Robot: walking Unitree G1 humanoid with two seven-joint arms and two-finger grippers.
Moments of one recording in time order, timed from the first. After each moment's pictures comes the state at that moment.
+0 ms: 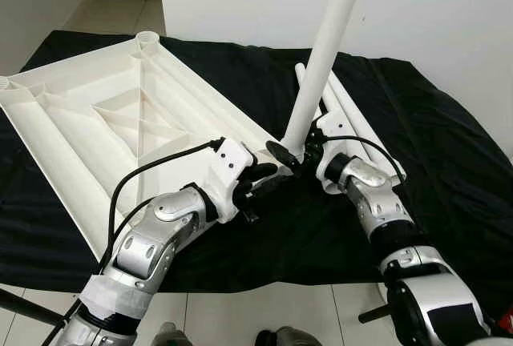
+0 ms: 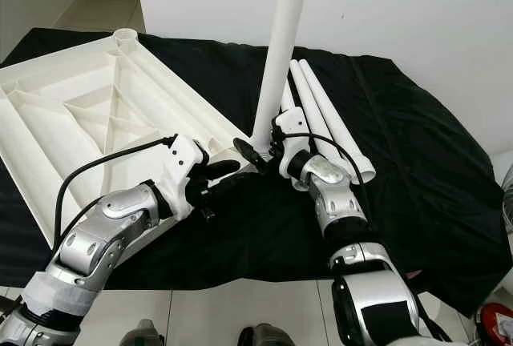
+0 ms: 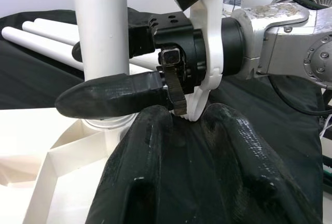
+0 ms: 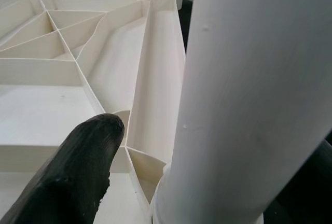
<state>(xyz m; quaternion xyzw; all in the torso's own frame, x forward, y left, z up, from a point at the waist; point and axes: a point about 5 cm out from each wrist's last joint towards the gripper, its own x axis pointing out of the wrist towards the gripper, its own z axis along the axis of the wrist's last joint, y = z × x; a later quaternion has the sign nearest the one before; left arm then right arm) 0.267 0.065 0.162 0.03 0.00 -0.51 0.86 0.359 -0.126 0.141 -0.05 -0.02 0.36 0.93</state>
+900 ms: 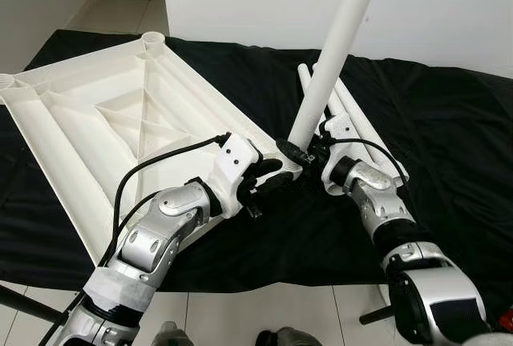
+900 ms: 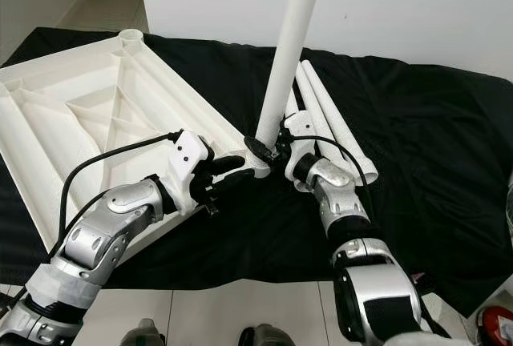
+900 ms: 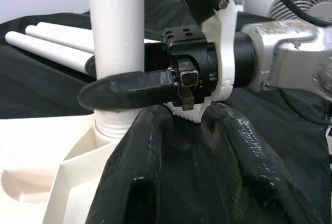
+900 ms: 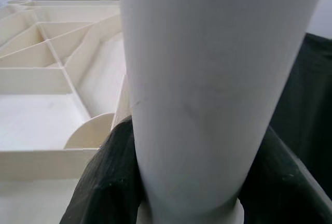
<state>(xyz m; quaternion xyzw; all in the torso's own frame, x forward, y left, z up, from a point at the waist) 0.271 0.061 0.162 0.04 -0.01 -0.51 0.86 0.350 -0.138 0.129 -0.03 -0.03 0.32 0.95</state>
